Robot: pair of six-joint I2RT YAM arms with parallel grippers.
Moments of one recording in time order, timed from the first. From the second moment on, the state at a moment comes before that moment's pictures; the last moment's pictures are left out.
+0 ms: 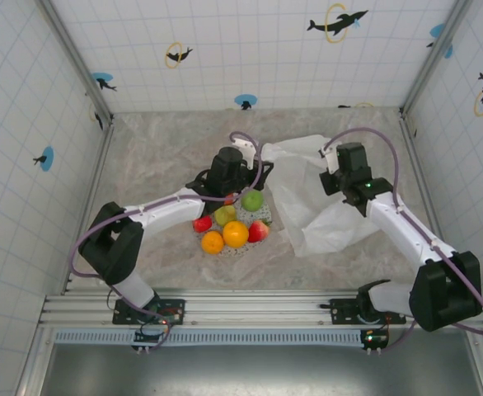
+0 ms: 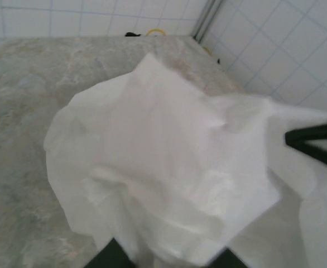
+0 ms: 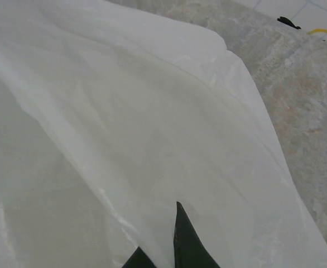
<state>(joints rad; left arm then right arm) -0.75 1.65 1.04 0.22 0.13 -0.36 0.32 1.27 0.92 -0.39 0.08 -0.16</state>
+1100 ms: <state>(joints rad) -0.75 1.36 0.76 0.11 0.11 -0.38 0.04 1.35 1.07 -0.48 -0.33 0.22</state>
